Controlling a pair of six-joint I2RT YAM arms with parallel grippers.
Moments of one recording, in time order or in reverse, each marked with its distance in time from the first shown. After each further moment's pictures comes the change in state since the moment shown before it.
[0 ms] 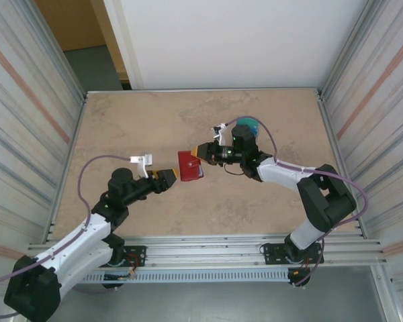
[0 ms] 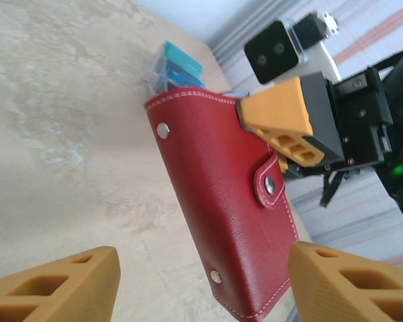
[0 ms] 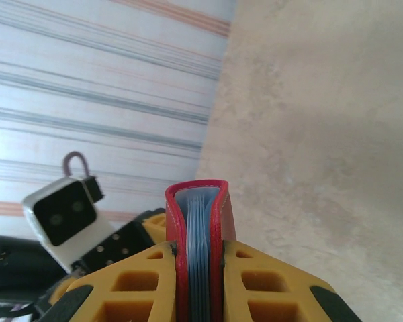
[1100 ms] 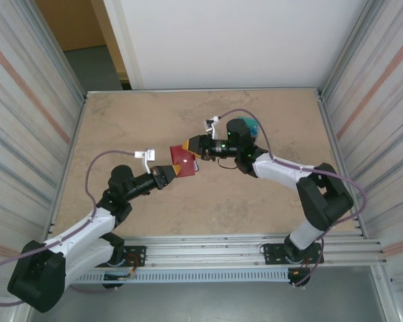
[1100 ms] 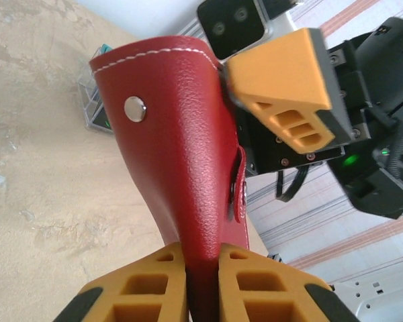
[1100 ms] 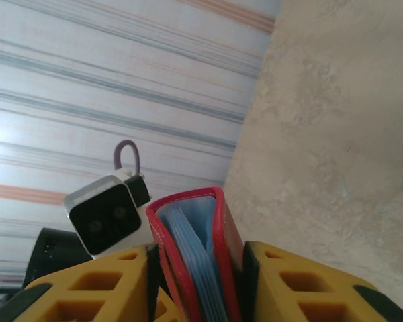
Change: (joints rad) left arm 0.013 0.106 0.000 0.234 0.132 -0.092; right arm 0.058 0.000 0.116 -0.063 0.004 -0.003
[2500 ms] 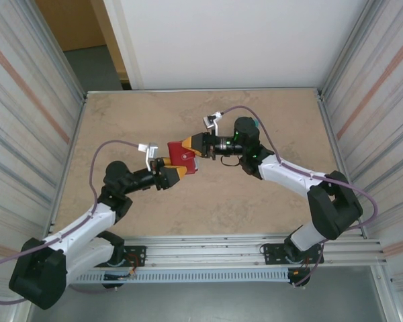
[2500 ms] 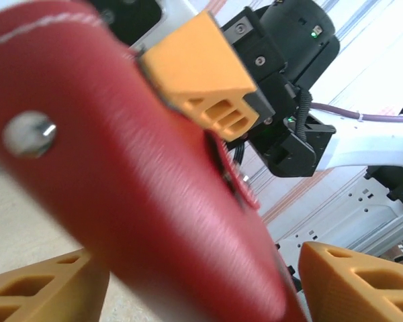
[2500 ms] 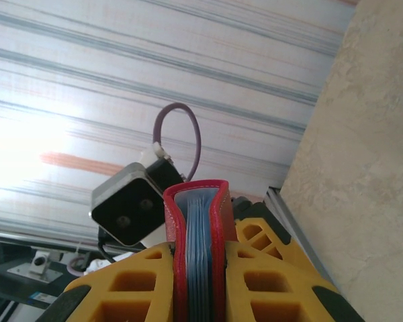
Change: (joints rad) left arm 0.010 0.040 0.075 0.163 0.246 0.067; right arm -0.003 -0.068 -0.017 0.165 -0.130 0.219
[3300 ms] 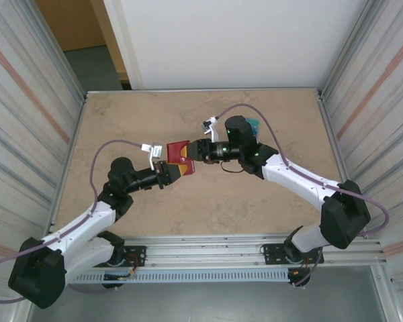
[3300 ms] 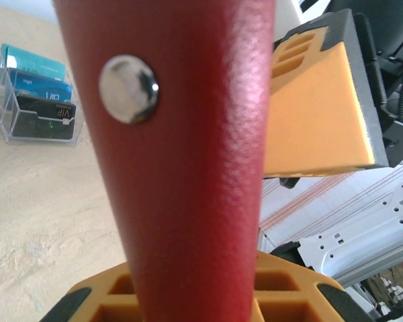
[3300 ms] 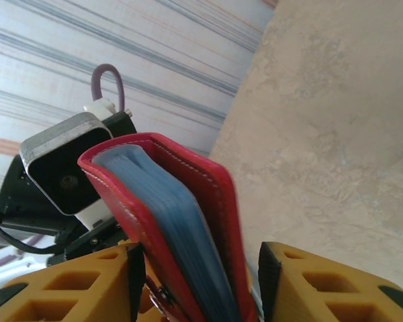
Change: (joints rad) left arm -0.020 0.010 0.037 -0.174 -0.058 0.035; right arm 0.071 -0.090 0.111 -0.552 0.185 -0.428
